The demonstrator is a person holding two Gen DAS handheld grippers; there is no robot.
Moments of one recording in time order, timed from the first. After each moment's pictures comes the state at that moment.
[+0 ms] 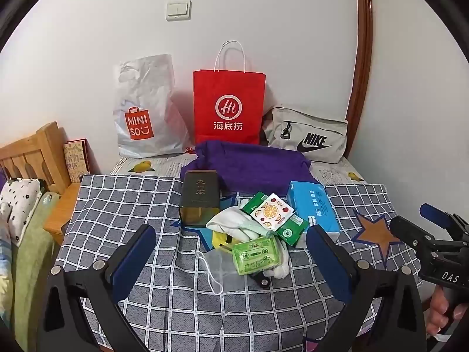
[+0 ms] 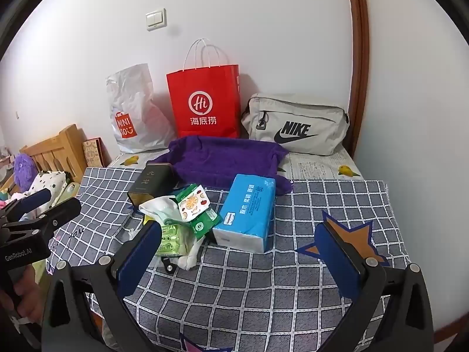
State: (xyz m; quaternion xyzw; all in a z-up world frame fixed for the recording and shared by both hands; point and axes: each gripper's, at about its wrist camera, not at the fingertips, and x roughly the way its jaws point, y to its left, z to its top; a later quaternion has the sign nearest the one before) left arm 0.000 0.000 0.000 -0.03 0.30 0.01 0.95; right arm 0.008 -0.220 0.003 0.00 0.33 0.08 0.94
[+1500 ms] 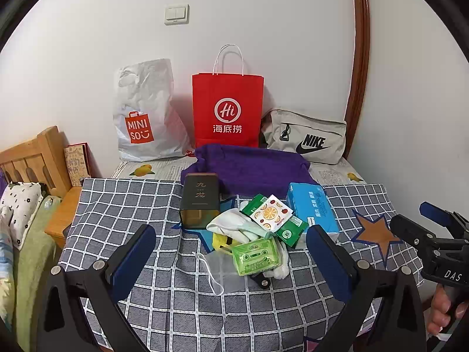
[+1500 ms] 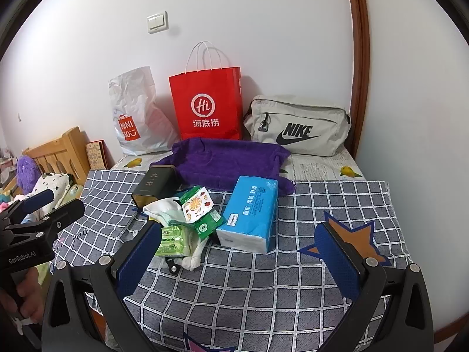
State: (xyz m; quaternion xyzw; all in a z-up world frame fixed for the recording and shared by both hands) left arm -0.004 -0.003 0.006 -0.03 0.30 0.01 0.95; right arm 0.004 -0.221 0.008 0.01 0.32 0.08 0.94
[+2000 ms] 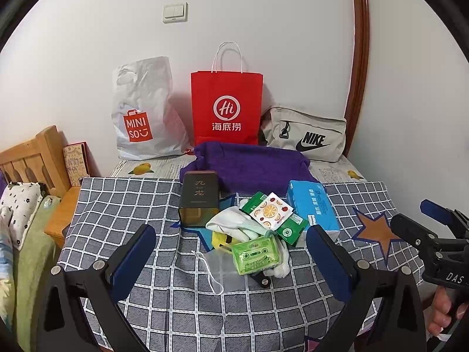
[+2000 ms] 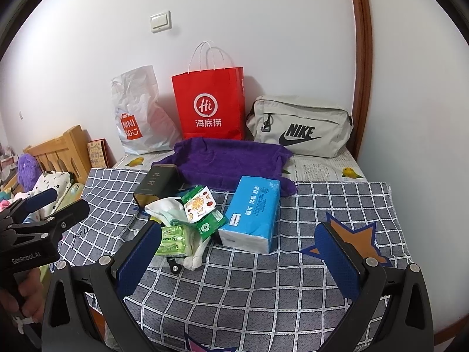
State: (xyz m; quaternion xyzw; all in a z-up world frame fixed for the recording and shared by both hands) left arm 0.000 -0.004 0.001 -0.03 0.33 0.01 0.94; right arm 0.005 -0.219 0.006 0.01 0.32 0.09 0.94
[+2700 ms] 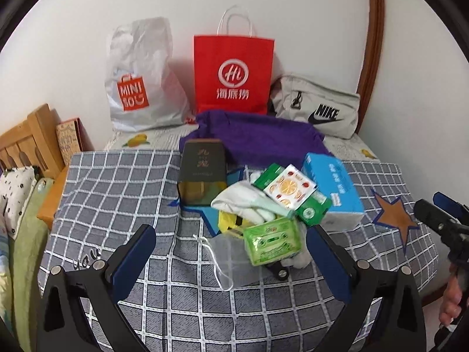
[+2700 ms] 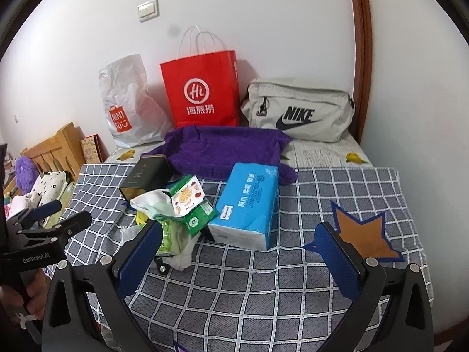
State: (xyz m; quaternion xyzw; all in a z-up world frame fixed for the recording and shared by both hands) left arm 0.043 0.014 -0.057 -0.04 0.39 0.01 0.92; right arm 0.037 -0.229 -0.033 0.03 0.35 0.09 0.93
